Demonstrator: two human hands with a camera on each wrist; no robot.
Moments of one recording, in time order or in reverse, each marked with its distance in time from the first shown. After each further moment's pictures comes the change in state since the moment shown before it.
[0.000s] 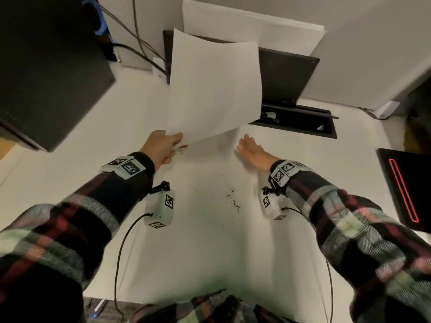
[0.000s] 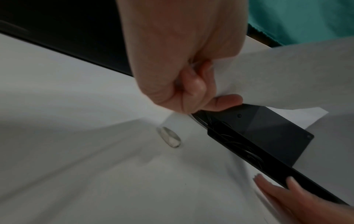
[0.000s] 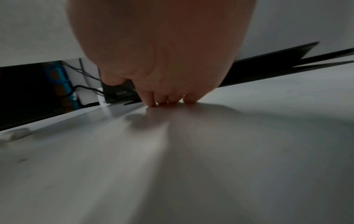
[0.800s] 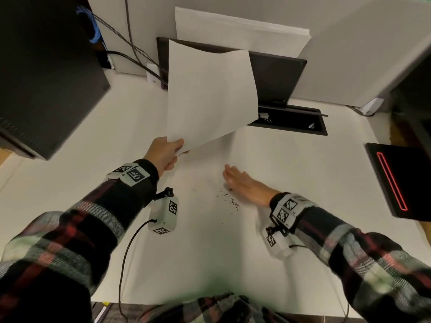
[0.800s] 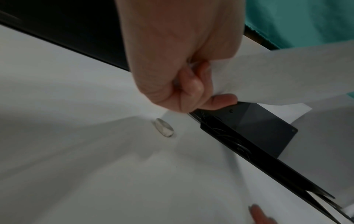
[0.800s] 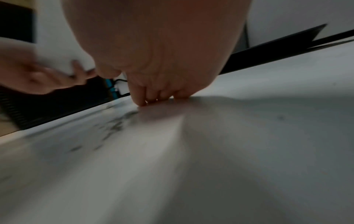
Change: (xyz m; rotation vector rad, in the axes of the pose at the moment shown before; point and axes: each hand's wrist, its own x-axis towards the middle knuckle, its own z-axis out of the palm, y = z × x) left_hand 0.001 -0.011 0.006 -0.013 -0.019 0.008; right_hand -0.054 -0.004 0.058 -0.026 -0.134 -0.132
